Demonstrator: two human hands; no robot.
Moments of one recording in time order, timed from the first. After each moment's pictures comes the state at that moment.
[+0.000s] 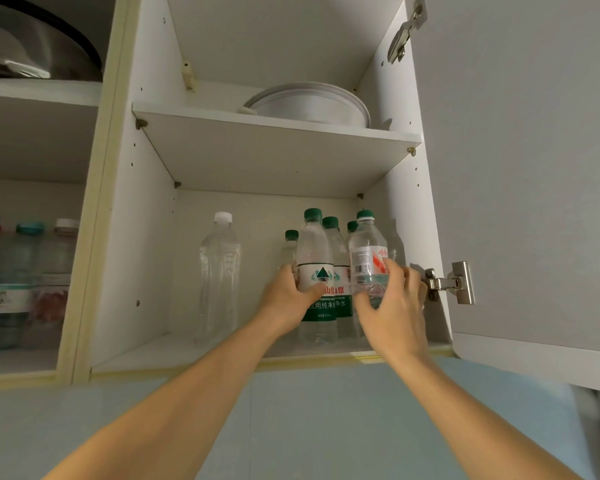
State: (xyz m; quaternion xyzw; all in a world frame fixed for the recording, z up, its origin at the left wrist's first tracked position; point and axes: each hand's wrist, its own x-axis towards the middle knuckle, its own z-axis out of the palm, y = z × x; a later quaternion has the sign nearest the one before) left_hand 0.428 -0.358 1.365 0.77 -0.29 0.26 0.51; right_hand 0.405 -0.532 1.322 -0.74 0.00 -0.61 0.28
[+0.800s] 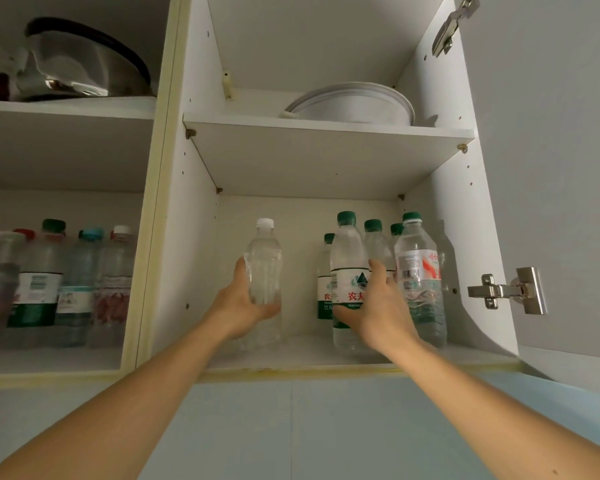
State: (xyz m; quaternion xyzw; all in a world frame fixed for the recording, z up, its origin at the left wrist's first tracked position) left_hand 0.461 -0.224 1.363 0.84 -0.19 0.30 0.41; right_hand 0.414 -0.455 1.349 -0.84 -0.05 -0.44 0.31
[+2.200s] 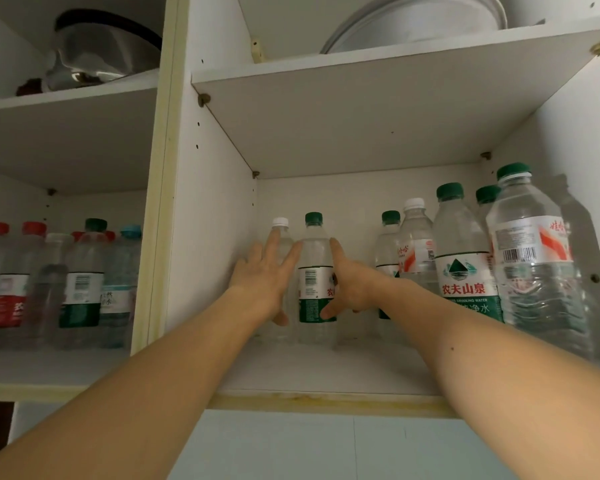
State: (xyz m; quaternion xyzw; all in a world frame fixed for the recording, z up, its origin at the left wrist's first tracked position) left_hand 0.527 -0.210 1.400 0.91 0.00 0.38 -0.17; right_hand 0.550 -0.386 1.410 -0.93 -0.23 -0.18 0.21
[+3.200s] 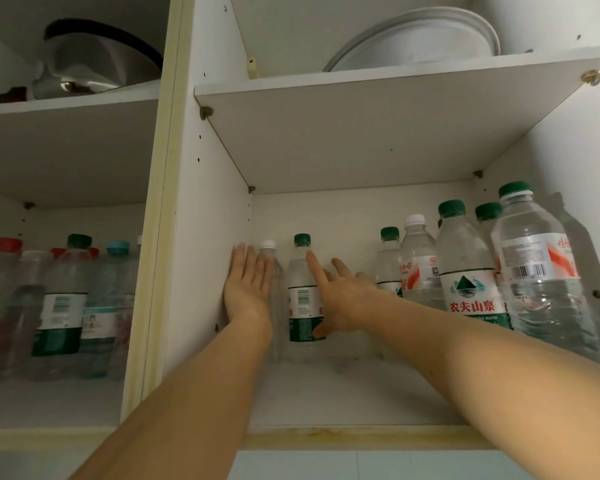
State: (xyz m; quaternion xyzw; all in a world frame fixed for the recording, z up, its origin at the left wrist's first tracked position) left_hand 0.553 -0.200 1.397 0.84 0.19 0.31 -0.40; right_hand 0.591 -0.364 1.412 -0.92 -0.19 -0.32 -0.08
